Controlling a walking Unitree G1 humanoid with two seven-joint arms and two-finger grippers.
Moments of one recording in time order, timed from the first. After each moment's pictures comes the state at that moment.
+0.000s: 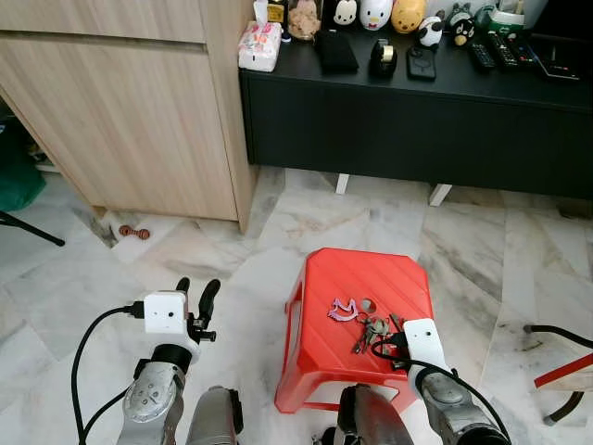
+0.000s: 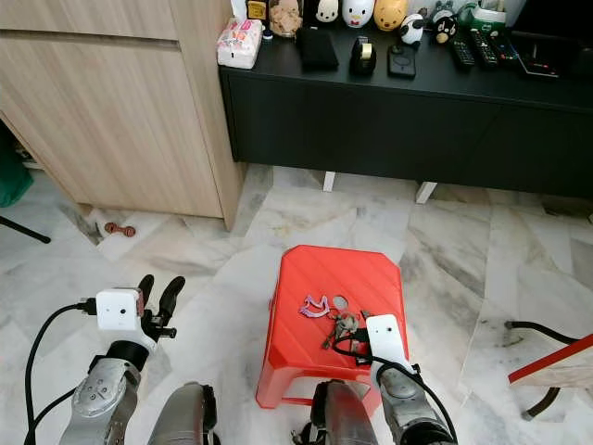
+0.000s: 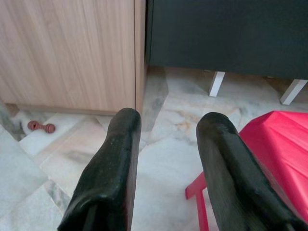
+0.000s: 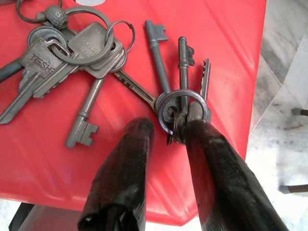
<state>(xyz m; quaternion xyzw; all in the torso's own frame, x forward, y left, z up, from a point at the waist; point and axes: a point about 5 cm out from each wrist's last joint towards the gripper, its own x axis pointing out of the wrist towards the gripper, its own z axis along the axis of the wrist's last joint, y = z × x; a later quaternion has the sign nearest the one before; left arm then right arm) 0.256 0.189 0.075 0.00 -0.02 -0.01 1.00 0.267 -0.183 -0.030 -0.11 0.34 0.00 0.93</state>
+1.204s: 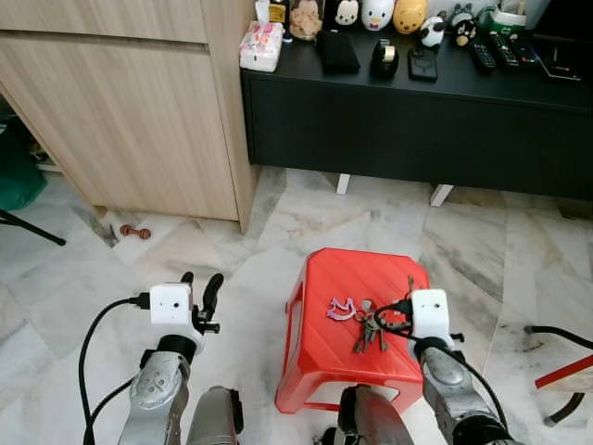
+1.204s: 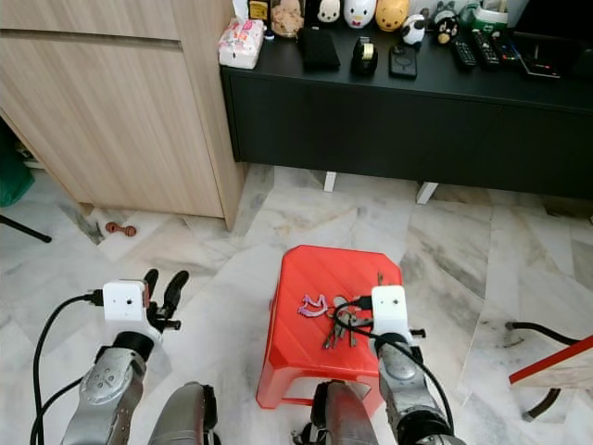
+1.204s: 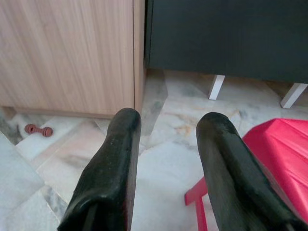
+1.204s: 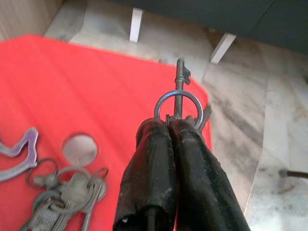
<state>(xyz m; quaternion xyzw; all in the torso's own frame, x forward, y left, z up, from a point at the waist) 0.275 0.184 0.080 0.00 -0.03 -0.02 1.00 0.296 -0.181 0.013 -0.07 0.17 -0.04 0.98</state>
